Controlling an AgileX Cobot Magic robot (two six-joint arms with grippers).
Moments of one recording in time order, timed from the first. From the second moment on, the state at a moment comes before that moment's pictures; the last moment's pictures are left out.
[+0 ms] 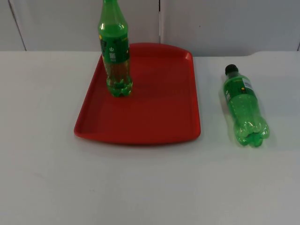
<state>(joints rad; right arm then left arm) 0.14 0.00 -0.52 -0.02 1.08 0.01 -0.27 0.17 -0.69 -0.02 0.93 0.00</state>
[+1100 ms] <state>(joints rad) 0.14 0.00 -0.52 -0.02 1.08 0.01 -0.27 0.00 -0.53 -0.02 1.09 0.04</state>
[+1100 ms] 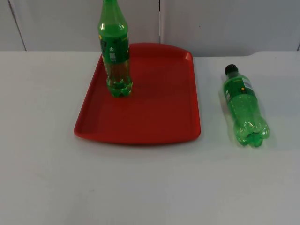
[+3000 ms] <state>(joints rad) 0.14 0.00 -0.52 -0.02 1.08 0.01 -0.27 0.00 -0.50 -0.02 1.08 0.05</state>
